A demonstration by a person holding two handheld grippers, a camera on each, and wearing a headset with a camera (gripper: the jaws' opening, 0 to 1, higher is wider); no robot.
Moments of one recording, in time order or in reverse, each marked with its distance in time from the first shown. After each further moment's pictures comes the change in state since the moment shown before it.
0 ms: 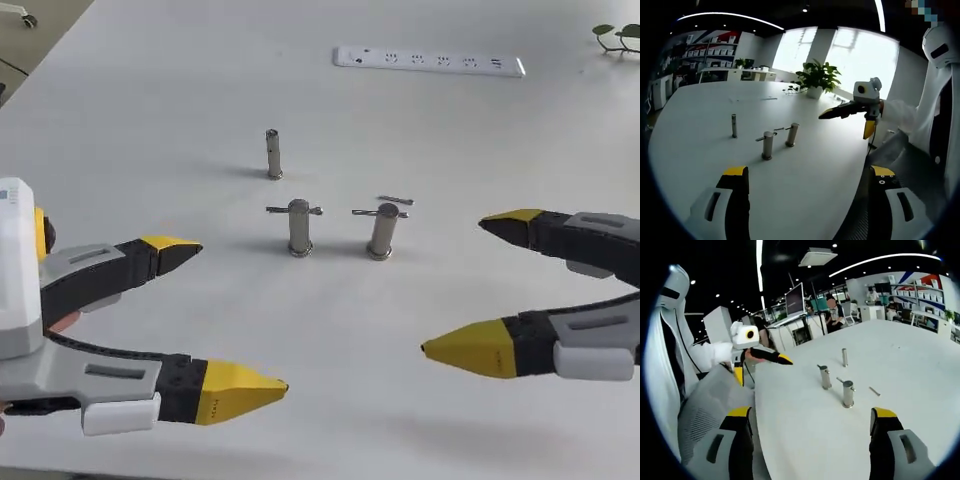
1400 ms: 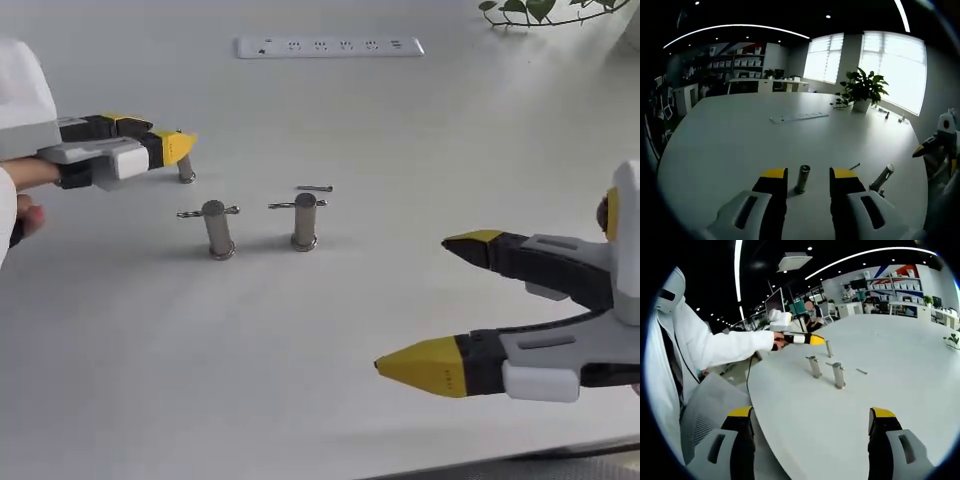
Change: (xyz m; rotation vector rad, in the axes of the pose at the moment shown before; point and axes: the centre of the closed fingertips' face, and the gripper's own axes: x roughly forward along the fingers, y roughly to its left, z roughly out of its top) left arm 0.086 0.167 0.070 0.012 -0.067 0.310; right arm -0.025 0.011 -0.029 0.148 -0.032 -0.150
